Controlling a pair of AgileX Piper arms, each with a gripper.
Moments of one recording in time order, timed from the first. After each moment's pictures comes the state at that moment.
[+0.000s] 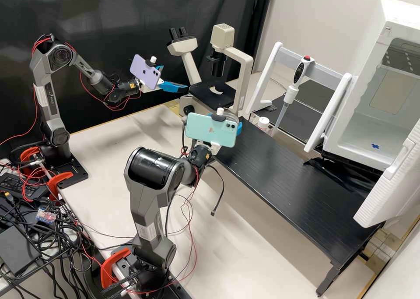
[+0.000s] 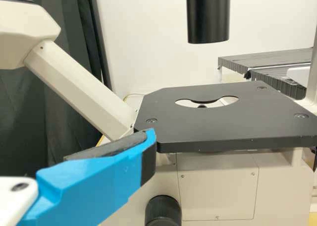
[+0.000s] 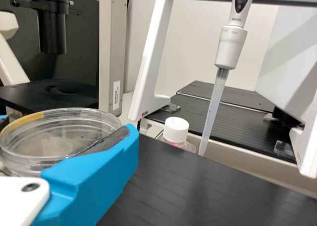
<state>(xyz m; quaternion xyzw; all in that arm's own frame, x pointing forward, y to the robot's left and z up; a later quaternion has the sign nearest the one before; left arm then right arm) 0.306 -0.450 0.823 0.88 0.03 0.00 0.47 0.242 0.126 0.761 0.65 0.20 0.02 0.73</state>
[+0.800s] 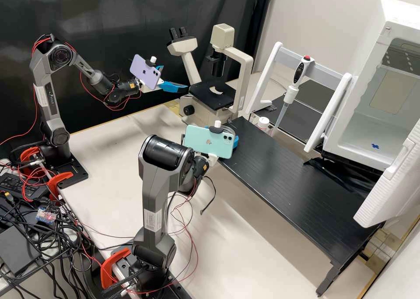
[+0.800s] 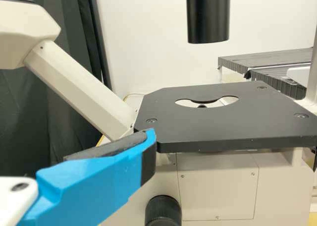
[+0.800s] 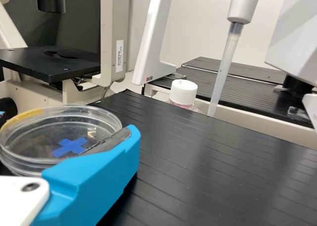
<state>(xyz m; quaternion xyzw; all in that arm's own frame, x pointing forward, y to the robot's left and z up) 0.306 -0.450 0.823 0.88 0.03 0.00 0.47 0.243 0.097 0.731 0.65 0.20 0.00 0.73</state>
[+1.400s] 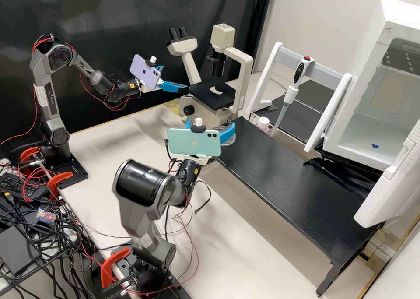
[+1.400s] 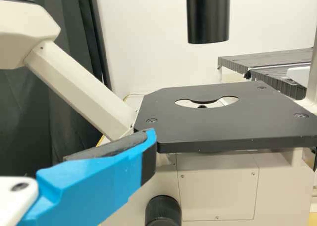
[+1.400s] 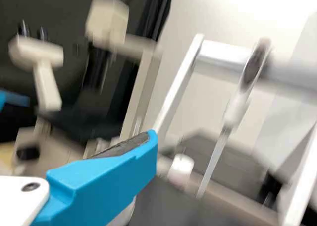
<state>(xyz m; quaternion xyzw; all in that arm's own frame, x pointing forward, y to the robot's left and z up) 0.306 -0.450 0.823 0.88 0.03 0.00 0.47 0.171 0.119 0.792 0.61 0.22 0.19 0.74</state>
